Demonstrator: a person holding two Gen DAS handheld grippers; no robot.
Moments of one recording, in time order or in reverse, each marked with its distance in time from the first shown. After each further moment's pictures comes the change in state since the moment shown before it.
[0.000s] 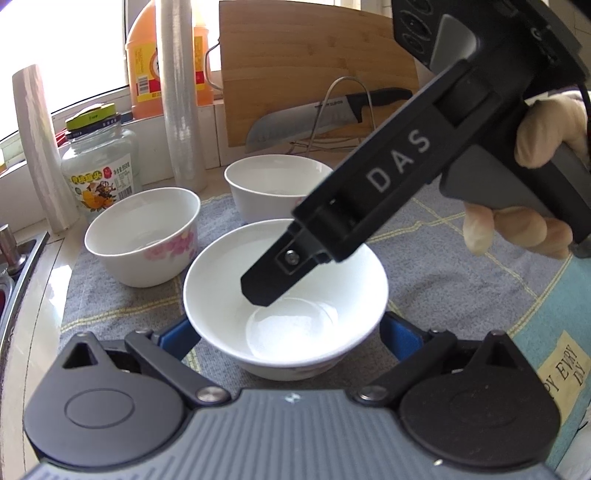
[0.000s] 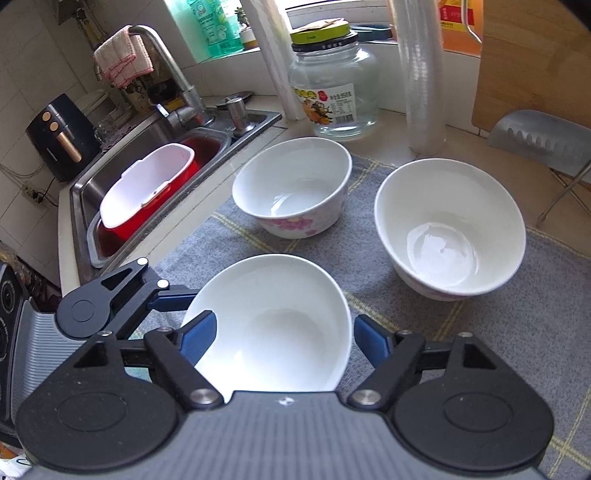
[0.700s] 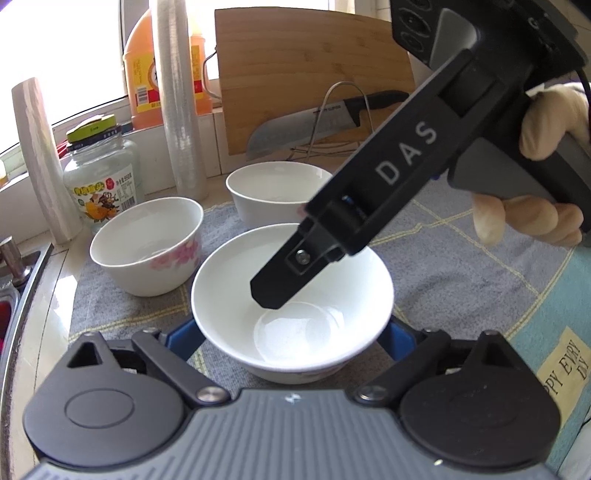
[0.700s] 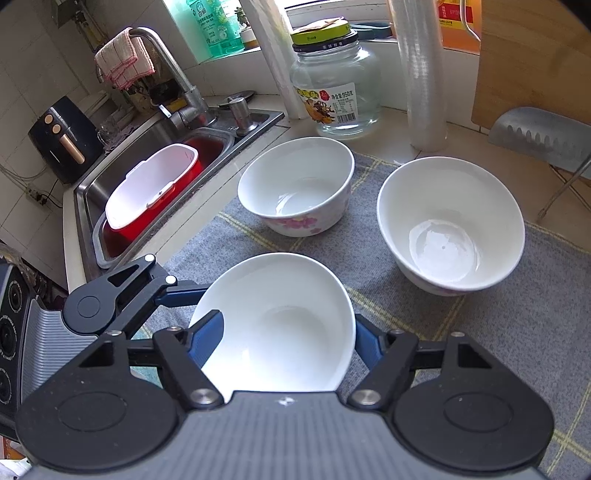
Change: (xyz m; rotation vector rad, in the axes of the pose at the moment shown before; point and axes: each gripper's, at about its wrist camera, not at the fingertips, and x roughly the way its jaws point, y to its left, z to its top) left arm -0.007 -0.003 0.001 0.034 -0.015 0.010; right arm -0.005 0.002 0.000 0.007 0.008 0.021
